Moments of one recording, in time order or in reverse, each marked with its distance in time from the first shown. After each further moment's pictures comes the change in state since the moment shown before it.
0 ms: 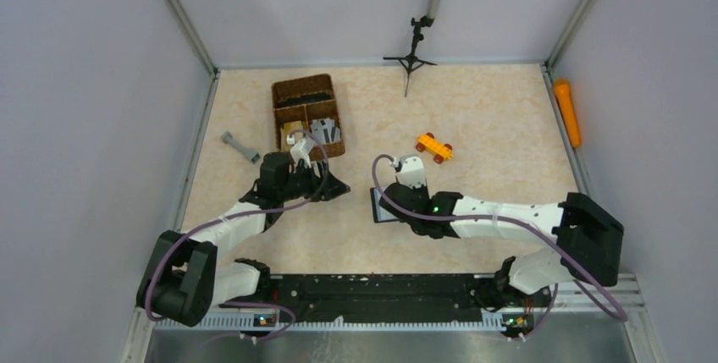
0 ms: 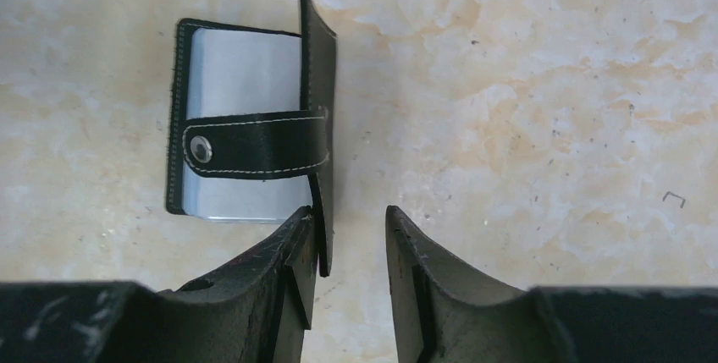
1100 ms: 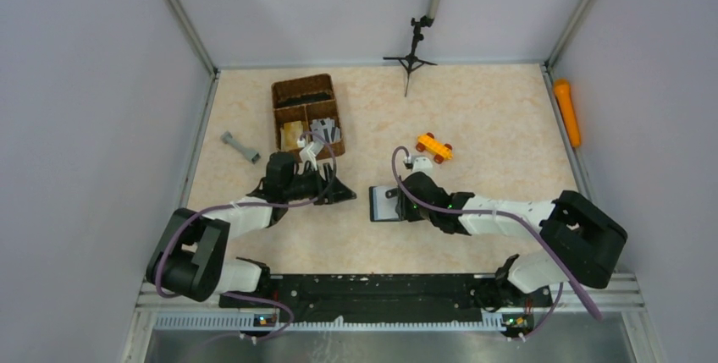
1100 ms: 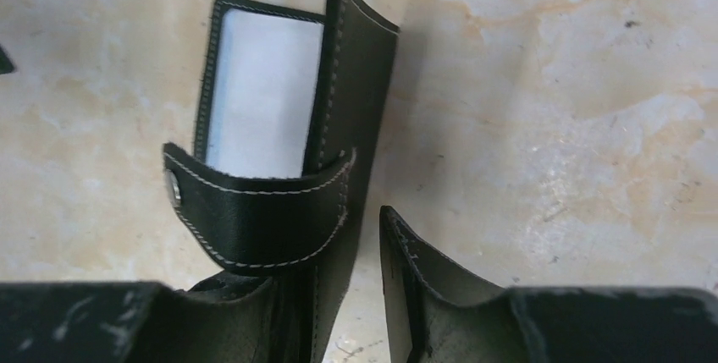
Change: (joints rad) left arm -0.005 0.142 -0.002 0.111 0.160 -0.040; right arm -0.227 -0.027 -0.251 0.462 -0.452 -0.037
